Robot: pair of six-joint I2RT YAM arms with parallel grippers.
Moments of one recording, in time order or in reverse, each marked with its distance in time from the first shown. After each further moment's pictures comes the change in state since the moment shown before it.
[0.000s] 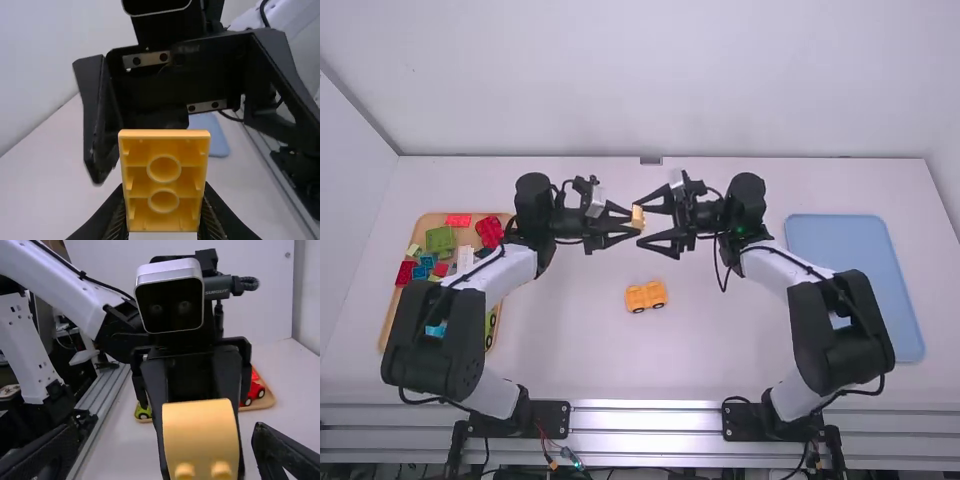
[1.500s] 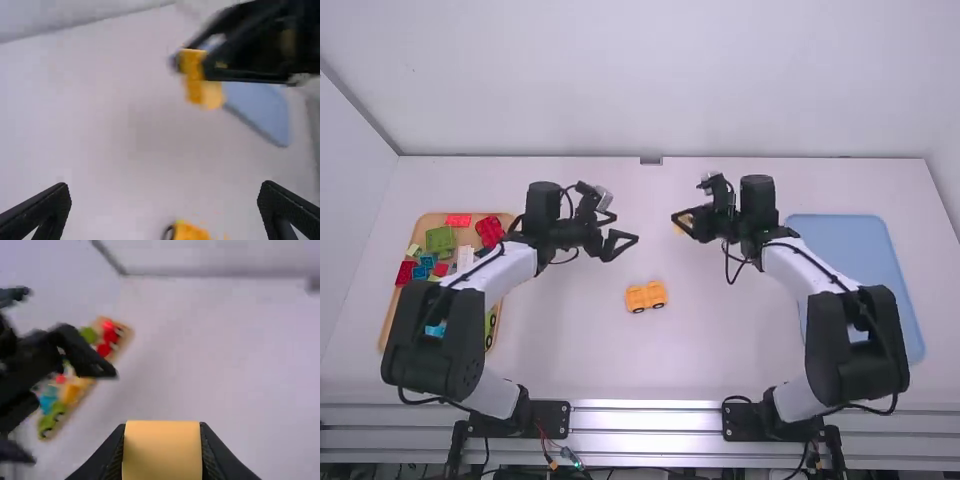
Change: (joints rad) left arm 0.005 0.000 0.034 -0.557 -0.572 0.065; right arm -0.111 -0.091 0.031 -0.963 0.684 -0.210
